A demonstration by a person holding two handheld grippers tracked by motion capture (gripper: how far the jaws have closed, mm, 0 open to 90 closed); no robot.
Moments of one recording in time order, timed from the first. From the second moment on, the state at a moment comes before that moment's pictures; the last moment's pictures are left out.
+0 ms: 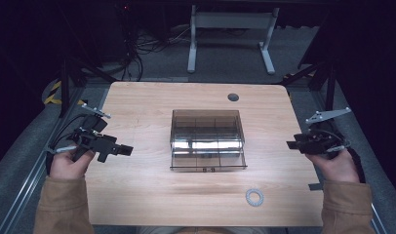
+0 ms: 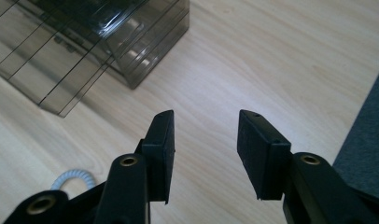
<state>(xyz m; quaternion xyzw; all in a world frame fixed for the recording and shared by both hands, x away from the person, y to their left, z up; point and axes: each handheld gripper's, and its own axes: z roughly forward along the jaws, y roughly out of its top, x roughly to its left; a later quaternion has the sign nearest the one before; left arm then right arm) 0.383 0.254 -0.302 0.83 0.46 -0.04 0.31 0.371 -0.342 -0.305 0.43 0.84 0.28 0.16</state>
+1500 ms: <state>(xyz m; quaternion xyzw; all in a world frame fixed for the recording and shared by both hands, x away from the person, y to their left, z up) 0.380 0.244 -0.305 0.85 0.43 -0.05 0.29 0.345 -0.306 -0.305 0.21 0.93 0.30 0.08</state>
